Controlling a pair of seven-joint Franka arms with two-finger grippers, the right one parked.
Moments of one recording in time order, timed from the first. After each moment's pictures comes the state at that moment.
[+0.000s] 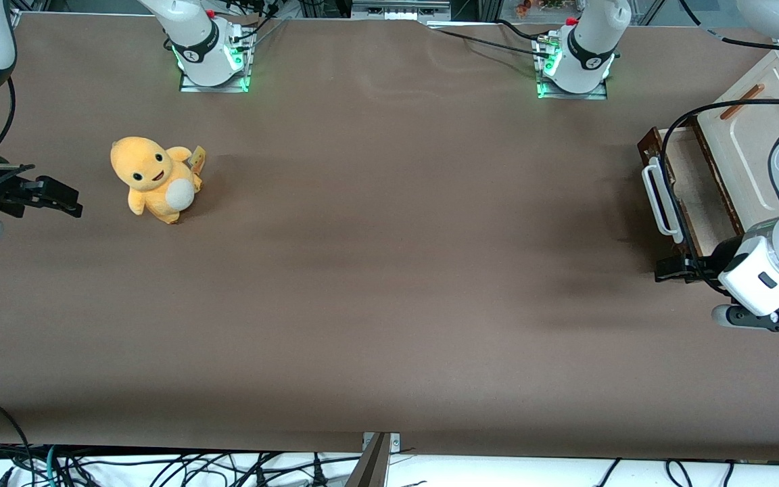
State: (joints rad) arm -0.12 0.55 0.16 -1.10 -0.11 1.57 0.07
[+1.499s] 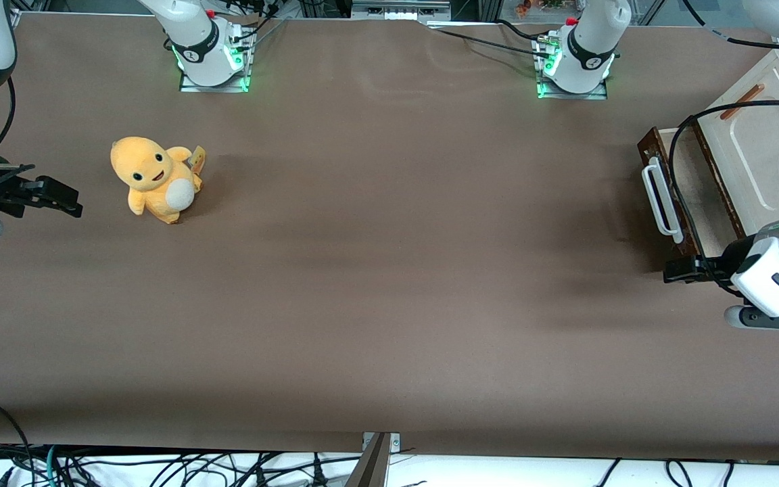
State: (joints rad) arm -0.10 0.55 0.16 -1.10 -0.11 1.57 0.07
